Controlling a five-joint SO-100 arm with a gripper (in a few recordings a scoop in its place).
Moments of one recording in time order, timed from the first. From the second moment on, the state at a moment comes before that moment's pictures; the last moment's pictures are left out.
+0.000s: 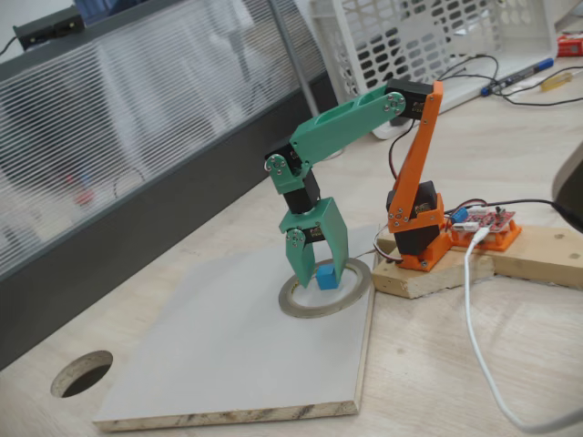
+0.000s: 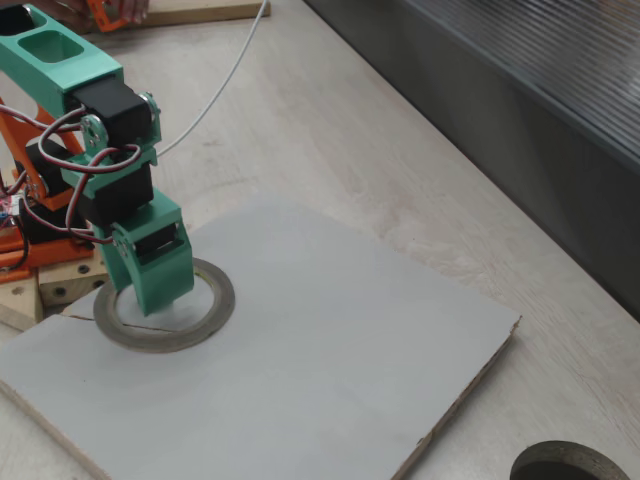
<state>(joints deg) 7.4 114.9 129.6 82.3 102.6</state>
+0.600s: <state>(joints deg) 7.0 114.7 100.8 111.9 102.6</state>
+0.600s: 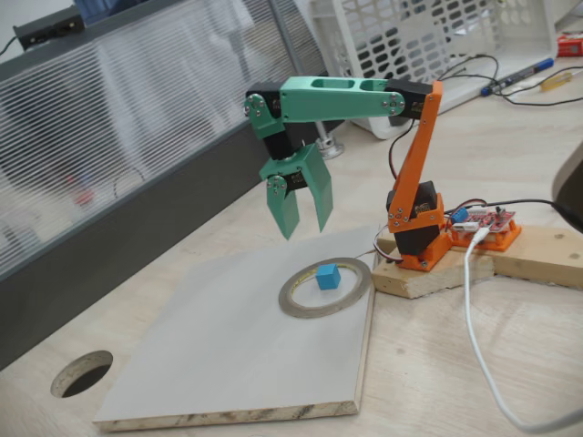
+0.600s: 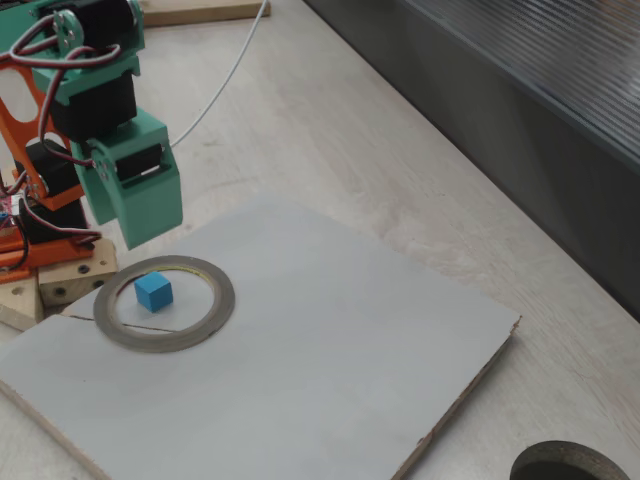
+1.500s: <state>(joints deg) 8.0 114.8 99.8 112.4 102.7</state>
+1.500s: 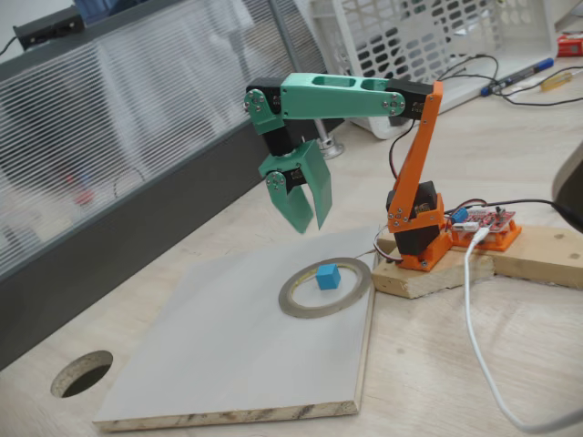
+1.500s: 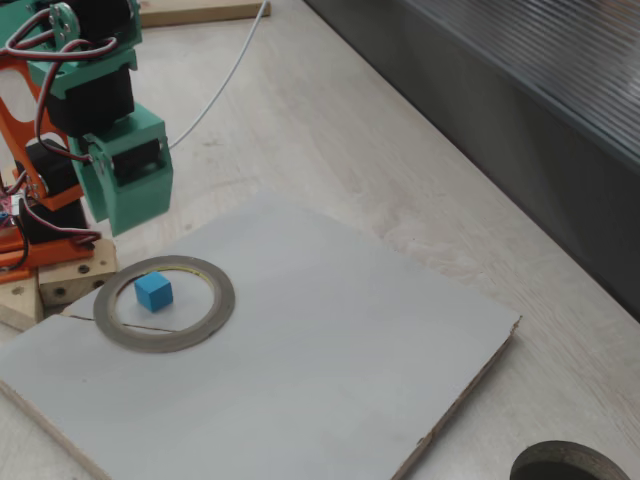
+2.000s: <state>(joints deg) 17.7 114.8 99.8 106.5 102.6</state>
